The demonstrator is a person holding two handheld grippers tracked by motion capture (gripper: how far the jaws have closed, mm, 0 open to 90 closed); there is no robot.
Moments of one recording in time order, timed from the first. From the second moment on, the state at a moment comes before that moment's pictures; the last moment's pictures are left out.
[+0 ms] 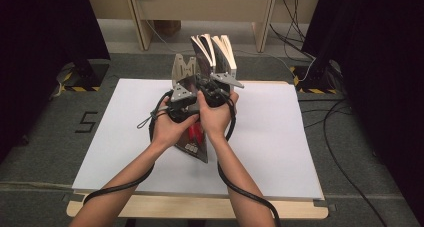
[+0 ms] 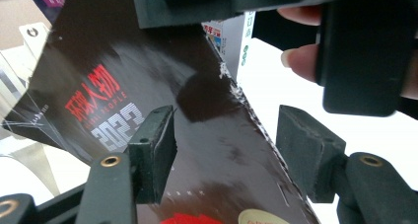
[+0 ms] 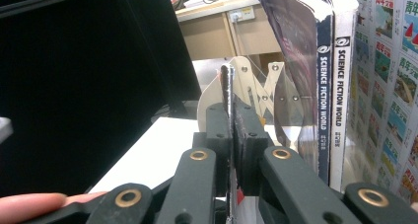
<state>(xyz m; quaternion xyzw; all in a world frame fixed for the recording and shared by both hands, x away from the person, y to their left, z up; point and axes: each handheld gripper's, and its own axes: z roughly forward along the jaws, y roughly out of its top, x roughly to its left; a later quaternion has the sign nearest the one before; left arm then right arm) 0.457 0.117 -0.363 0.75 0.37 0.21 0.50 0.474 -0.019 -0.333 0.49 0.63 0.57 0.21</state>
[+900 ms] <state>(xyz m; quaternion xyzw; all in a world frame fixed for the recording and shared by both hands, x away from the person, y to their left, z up) 0.459 0.124 -0.356 0.73 0.43 0.19 0.49 0.468 -0.014 -0.328 0.48 0.63 0.58 0.19</state>
